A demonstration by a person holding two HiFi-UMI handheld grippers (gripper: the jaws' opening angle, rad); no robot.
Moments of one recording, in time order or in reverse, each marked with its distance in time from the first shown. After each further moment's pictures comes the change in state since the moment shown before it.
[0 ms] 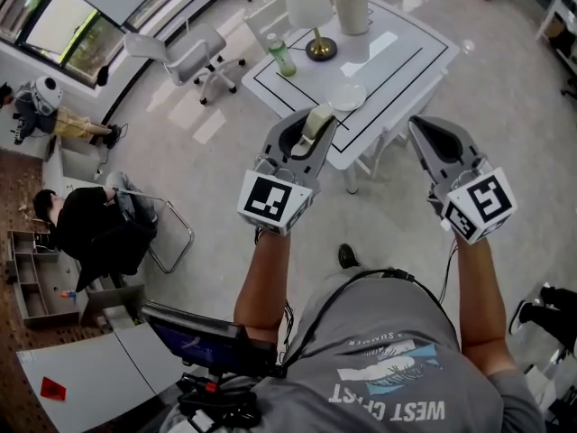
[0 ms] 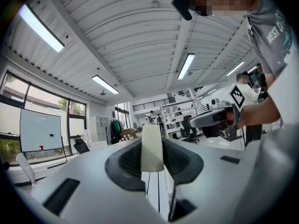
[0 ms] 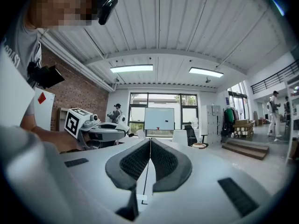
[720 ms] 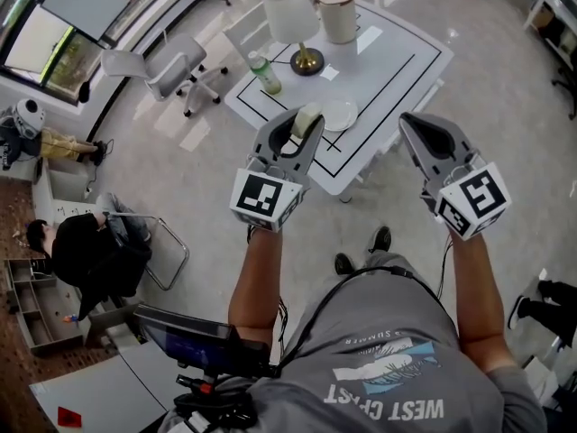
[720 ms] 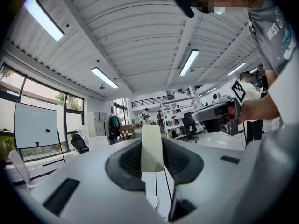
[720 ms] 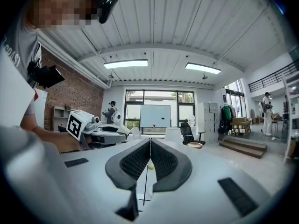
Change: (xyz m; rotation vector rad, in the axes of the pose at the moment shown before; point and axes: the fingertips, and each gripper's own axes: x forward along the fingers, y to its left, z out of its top) left arm 0.075 0.068 -0.035 -0.028 0.039 -0.027; right arm 0.065 -0.067 -0.006 0.009 0.037 -0.032
